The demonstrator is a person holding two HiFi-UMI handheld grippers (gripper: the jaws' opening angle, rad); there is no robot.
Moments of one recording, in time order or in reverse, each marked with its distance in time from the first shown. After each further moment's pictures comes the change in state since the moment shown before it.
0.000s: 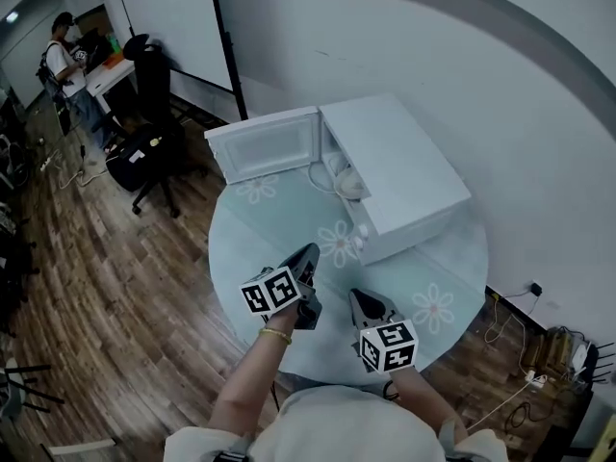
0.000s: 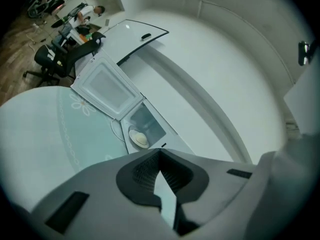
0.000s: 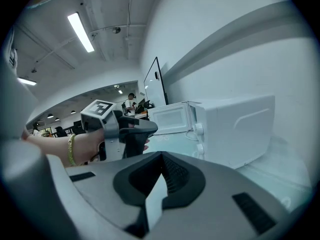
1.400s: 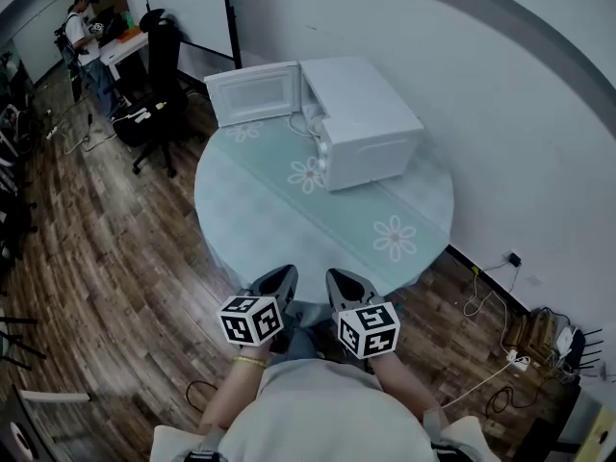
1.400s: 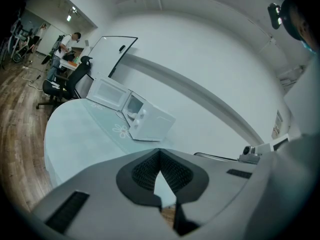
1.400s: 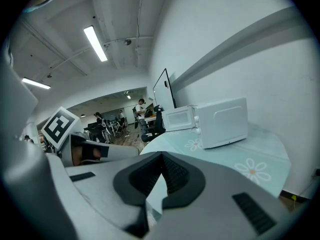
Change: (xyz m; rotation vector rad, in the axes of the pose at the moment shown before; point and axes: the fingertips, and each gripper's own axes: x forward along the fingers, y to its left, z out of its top) left arm -0.206 -0.135 -0.214 0.254 0.059 0.124; right arm -0.204 0.057 -0.092 -0.006 -0.058 0.082
